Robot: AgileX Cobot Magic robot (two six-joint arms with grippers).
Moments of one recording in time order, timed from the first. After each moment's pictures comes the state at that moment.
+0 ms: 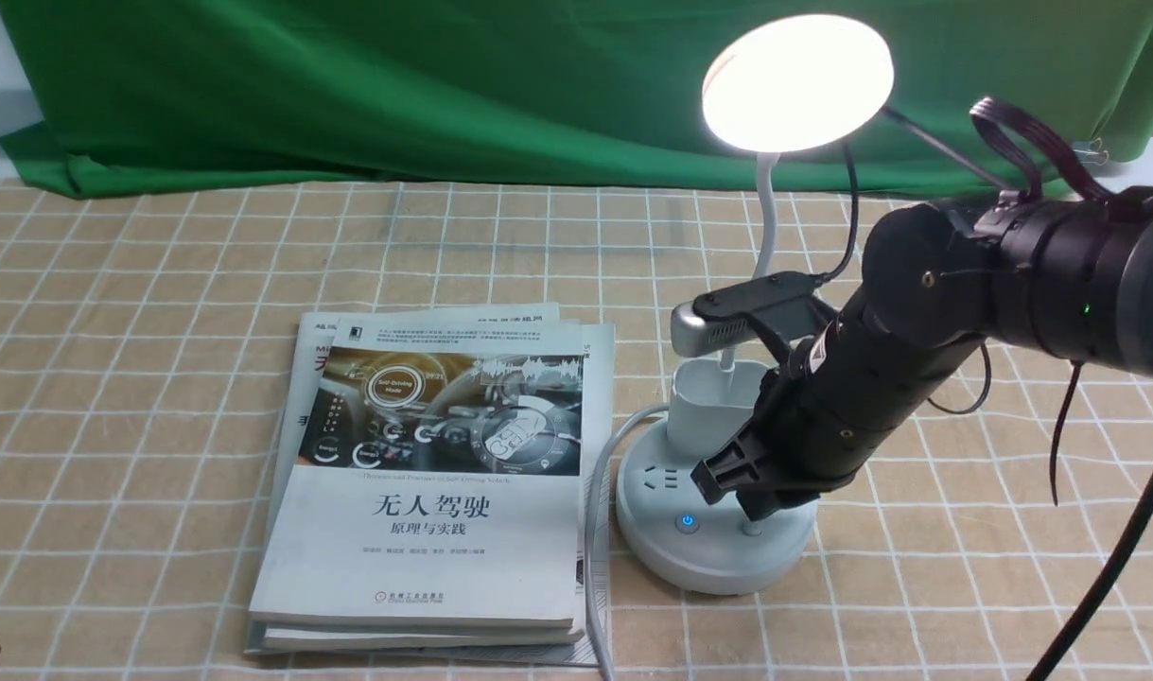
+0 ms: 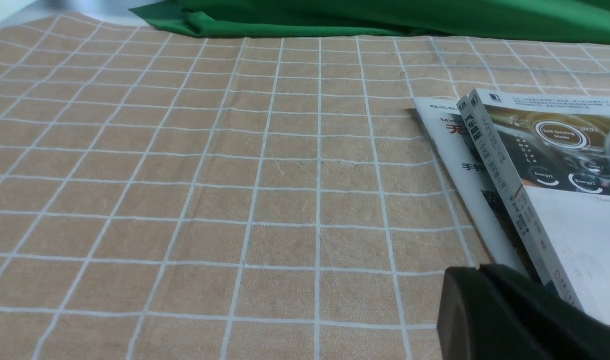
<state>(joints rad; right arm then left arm) 0.53 1.83 -1.23 0.16 0.84 -0.13 0.03 0.00 0.01 0.08 0.31 -0.03</state>
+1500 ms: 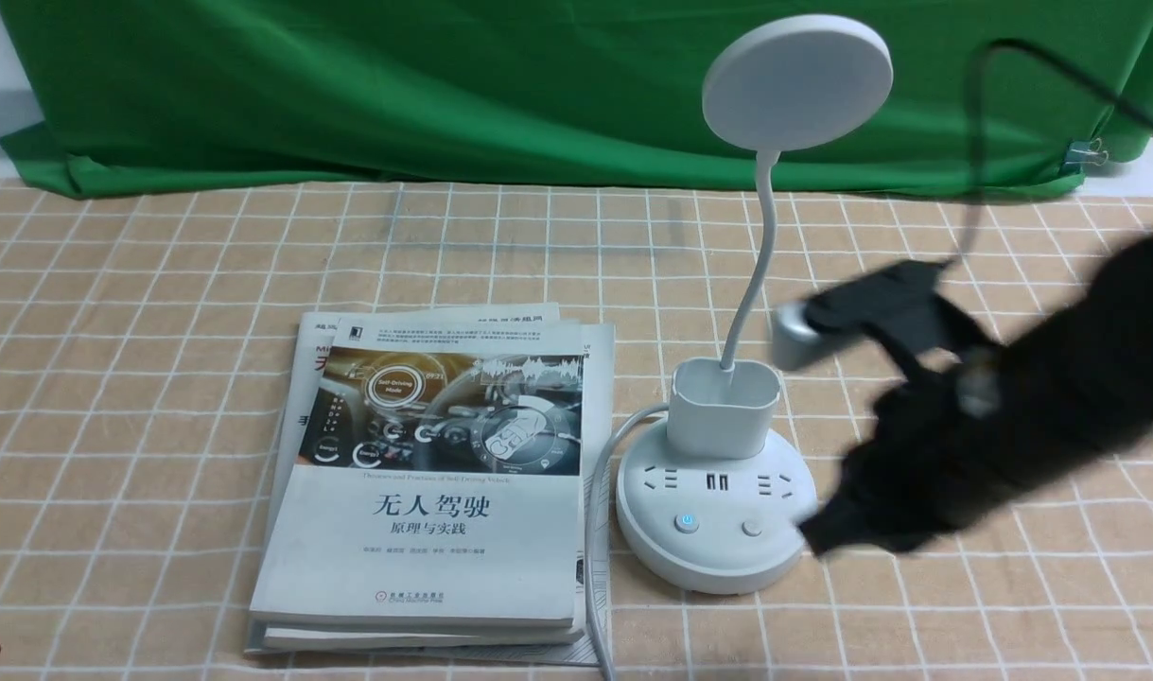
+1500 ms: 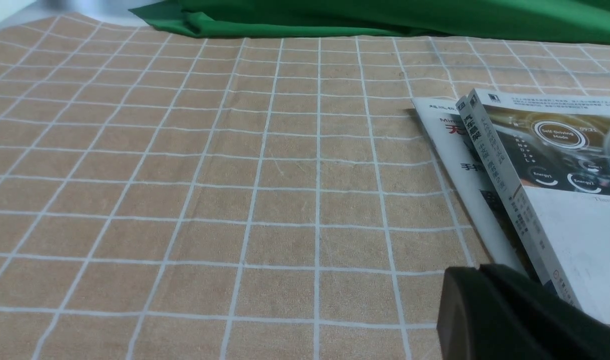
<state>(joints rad) 0.54 1.39 -0.94 0.13 0.82 -0.13 0.03 0.00 0.01 0.08 0.31 -0.03</state>
